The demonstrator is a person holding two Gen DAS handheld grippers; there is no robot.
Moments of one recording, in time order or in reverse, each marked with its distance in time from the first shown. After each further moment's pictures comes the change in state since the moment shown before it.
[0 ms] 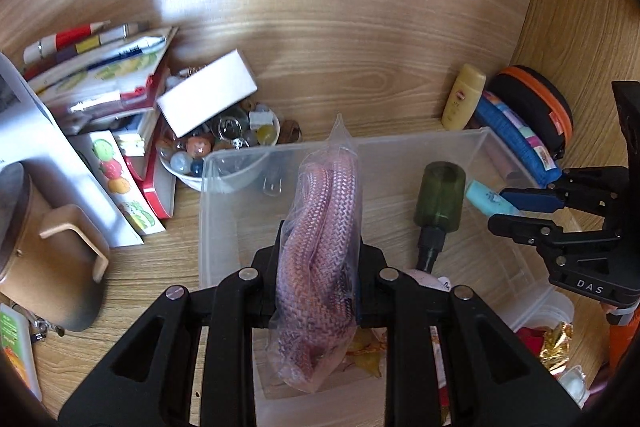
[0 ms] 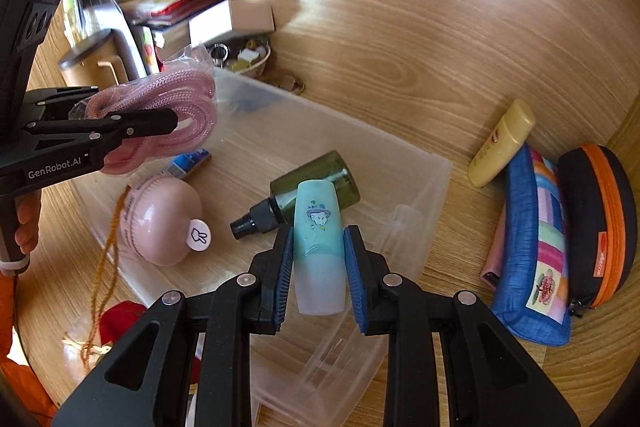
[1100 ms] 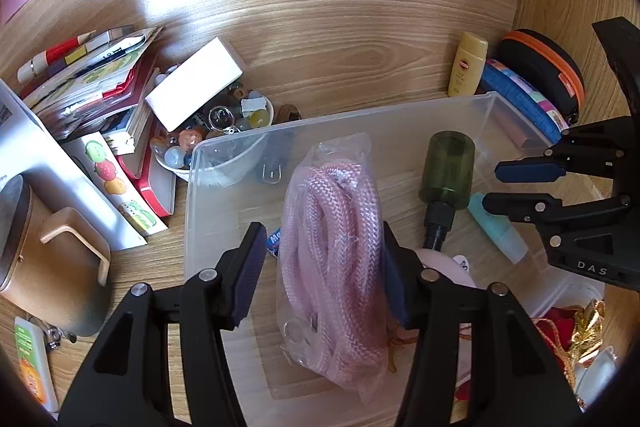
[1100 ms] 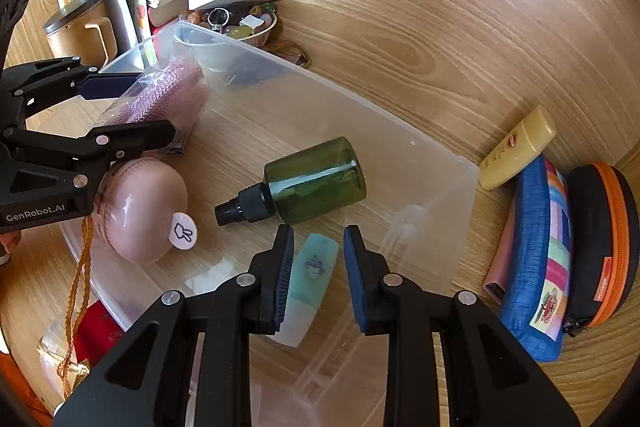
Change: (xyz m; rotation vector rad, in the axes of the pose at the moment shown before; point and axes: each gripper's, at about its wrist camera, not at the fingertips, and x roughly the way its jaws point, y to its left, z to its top) left arm 0.016 -0.006 -0.005 0.098 0.022 0.067; right arm 0.019 0.017 0.008 -0.057 0.076 -0.059
